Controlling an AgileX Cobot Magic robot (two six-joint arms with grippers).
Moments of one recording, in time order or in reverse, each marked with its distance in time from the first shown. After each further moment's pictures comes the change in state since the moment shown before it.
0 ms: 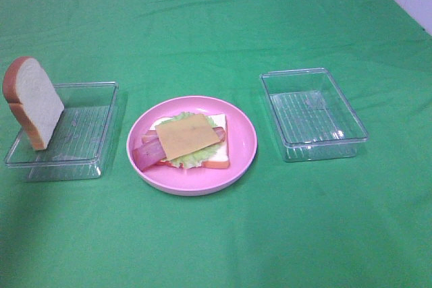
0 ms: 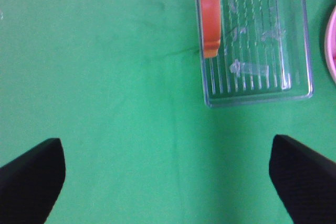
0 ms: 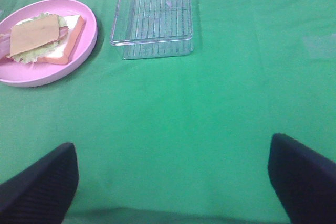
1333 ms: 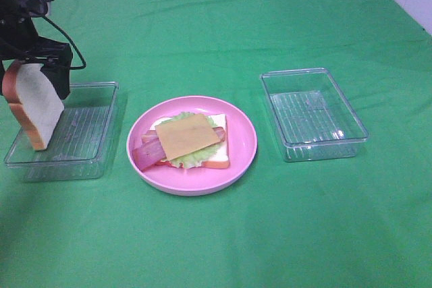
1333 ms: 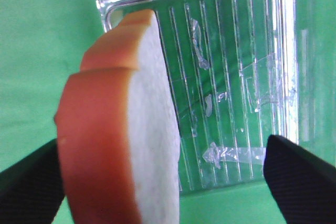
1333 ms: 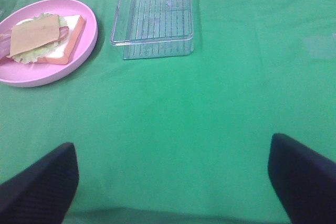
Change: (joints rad) left arm -0.089 0.707 -0.358 -0.067 -0.003 -0.012; right arm 0.000 0.000 0.000 0.002 0.000 -0.001
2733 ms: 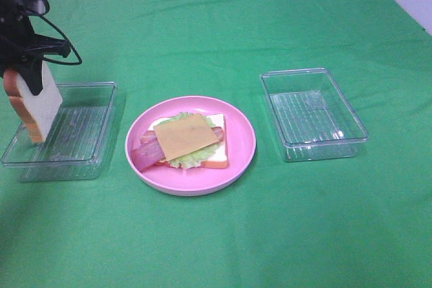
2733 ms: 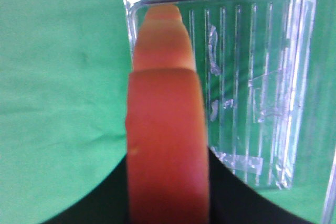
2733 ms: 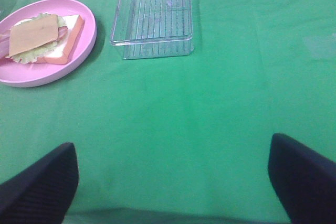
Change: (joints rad) left arm 0.000 -0.009 -0.007 0.034 0.001 -0.108; right arm 0.000 0.000 0.000 0.000 0.000 0.000
